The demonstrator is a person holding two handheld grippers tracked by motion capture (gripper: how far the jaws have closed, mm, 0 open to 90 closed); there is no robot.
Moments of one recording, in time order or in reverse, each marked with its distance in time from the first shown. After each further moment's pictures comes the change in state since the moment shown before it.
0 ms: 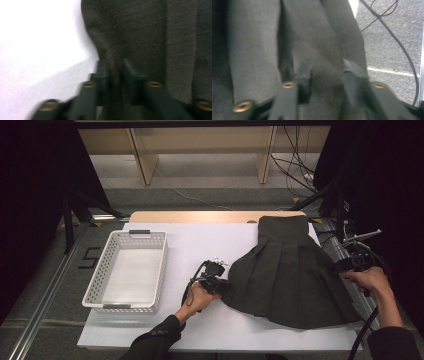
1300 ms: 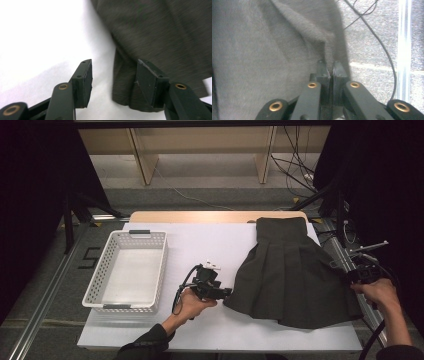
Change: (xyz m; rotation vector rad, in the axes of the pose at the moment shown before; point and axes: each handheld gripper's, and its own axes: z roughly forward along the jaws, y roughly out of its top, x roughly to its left) left arm -0.005 -0.019 -0.035 -0.044 -0.055 0.001; right arm -0.008 -0.030 -0.008 -0.024 -0.125 -0.005
